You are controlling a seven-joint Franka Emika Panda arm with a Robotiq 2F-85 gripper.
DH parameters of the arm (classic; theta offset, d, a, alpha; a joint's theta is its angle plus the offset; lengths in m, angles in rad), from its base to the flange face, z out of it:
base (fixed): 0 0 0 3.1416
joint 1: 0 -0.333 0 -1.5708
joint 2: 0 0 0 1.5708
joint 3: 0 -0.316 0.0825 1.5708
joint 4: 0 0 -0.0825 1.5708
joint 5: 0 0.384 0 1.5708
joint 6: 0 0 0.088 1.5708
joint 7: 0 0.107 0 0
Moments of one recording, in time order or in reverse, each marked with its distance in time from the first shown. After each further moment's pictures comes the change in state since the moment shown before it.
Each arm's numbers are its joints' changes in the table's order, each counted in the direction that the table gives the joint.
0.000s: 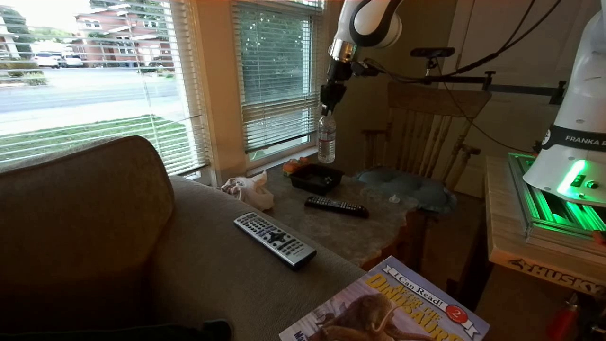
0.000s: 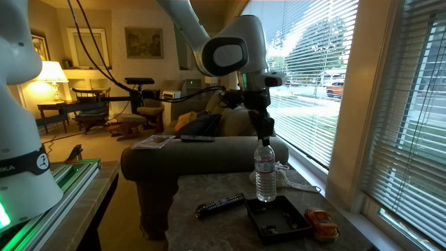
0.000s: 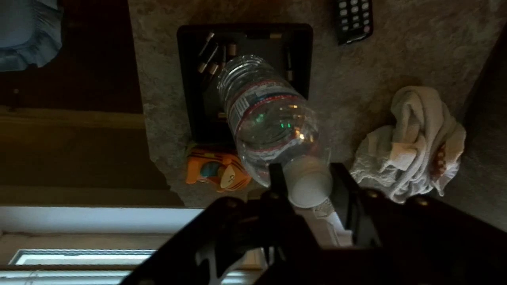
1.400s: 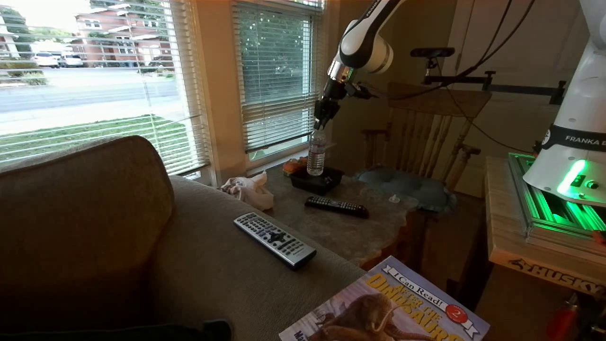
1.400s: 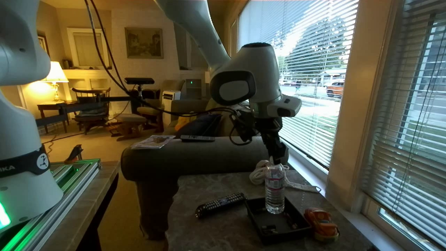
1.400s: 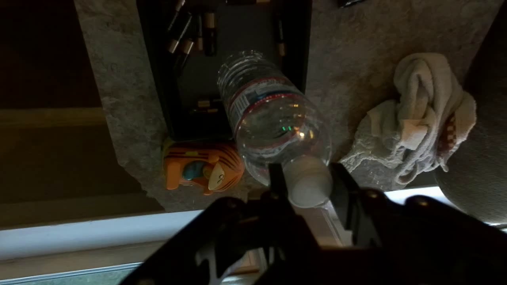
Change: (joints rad) arm 0.235 -0.203 -0.209 -0.087 0.190 0.165 -0.211
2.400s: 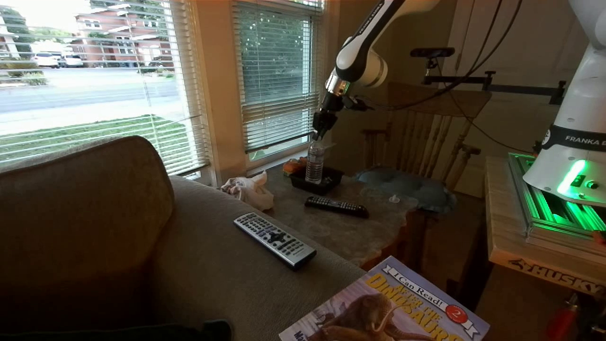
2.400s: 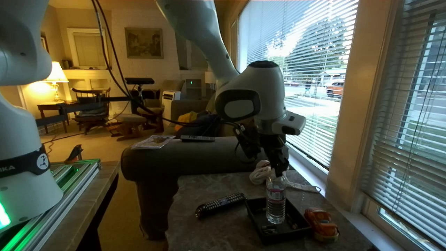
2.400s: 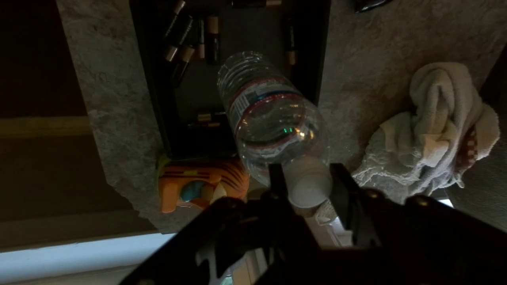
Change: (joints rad) arm 0.047 -0.123 -0.035 -0.073 0.000 0.022 -0.052
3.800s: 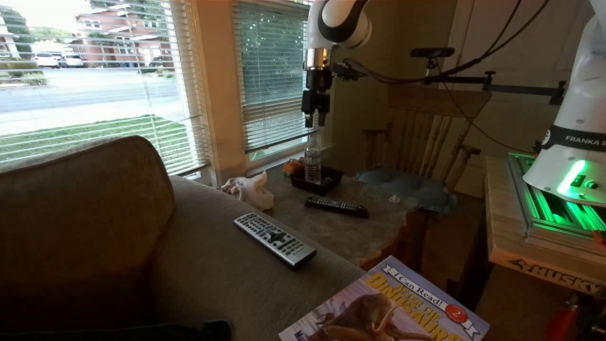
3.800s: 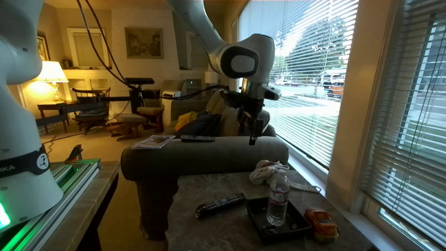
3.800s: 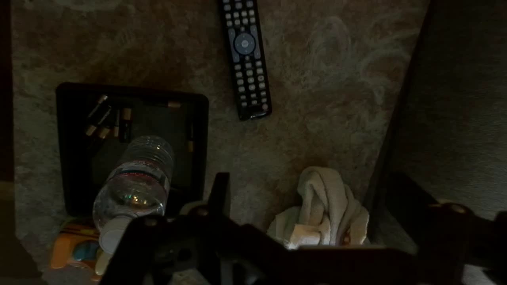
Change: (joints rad) arm -0.297 0.160 0.116 -0.101 -0.106 -0.569 0.210
